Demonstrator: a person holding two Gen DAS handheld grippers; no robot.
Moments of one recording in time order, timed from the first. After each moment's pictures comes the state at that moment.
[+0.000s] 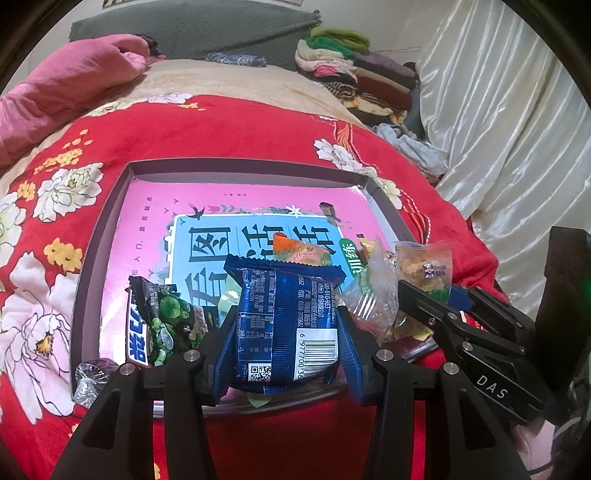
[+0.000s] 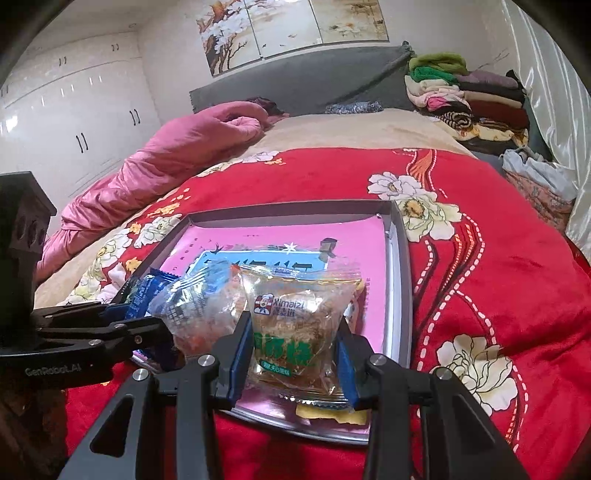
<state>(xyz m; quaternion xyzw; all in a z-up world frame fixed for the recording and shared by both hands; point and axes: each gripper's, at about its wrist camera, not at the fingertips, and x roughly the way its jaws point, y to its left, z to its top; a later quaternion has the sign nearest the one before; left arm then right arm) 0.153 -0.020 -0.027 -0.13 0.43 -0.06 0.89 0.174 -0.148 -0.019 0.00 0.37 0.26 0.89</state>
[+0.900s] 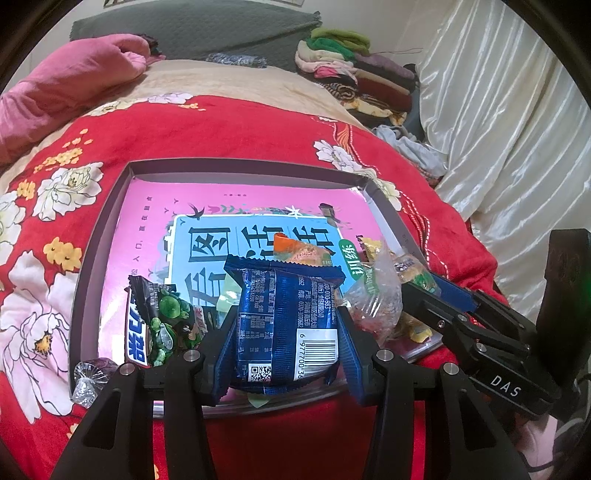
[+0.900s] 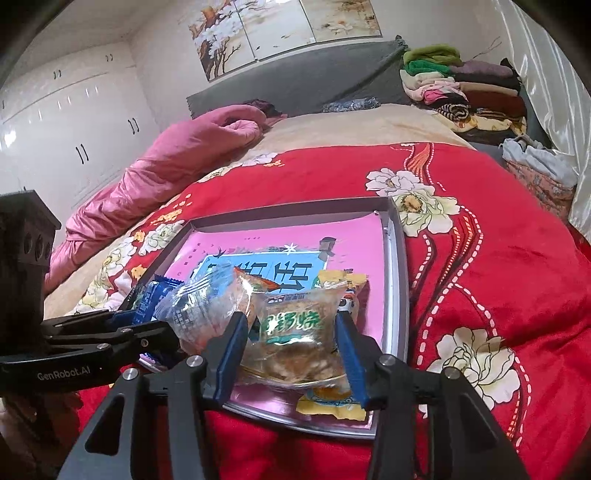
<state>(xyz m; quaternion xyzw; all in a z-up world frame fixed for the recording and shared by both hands) 0.154 -0.019 -0.028 -0.13 0.43 -0.06 0.89 0.174 -0.156 -0.017 0.03 0.37 0.27 0.89</state>
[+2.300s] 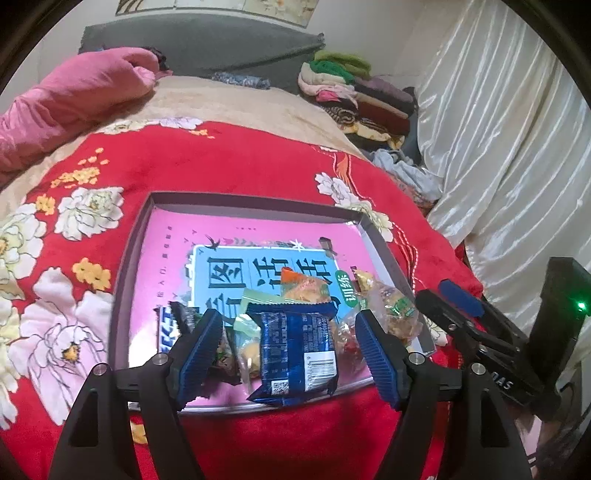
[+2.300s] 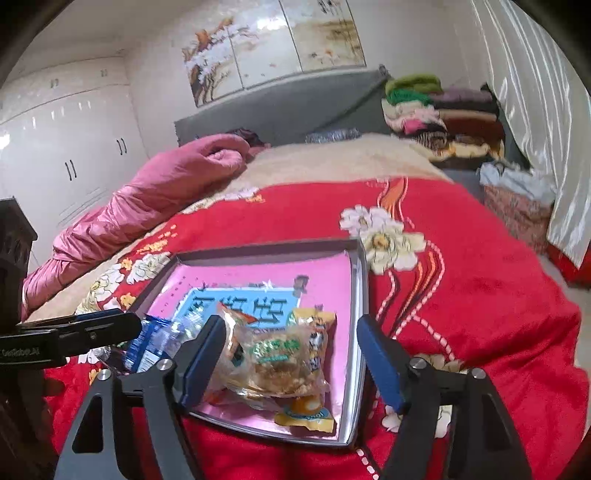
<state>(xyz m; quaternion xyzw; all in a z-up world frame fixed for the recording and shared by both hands) 0.134 -0.001 0.009 -0.15 0.39 -0.05 0.91 0.162 -0.169 0.011 0.02 0.31 0.23 0.92</state>
